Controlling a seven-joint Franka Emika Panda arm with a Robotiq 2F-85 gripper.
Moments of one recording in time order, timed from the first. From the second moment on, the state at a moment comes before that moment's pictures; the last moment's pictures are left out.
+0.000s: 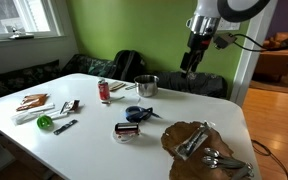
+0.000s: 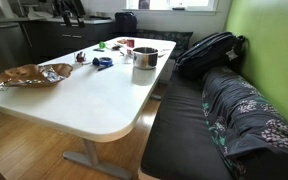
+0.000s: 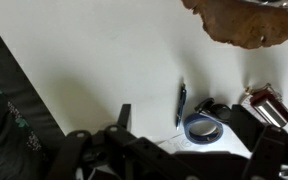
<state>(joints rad) 0.10 -0.05 0.10 -2.39 -0.06 2.57 0.06</state>
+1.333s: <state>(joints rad) 0.24 0.55 0.00 -2.01 -0.40 2.79 0.32</state>
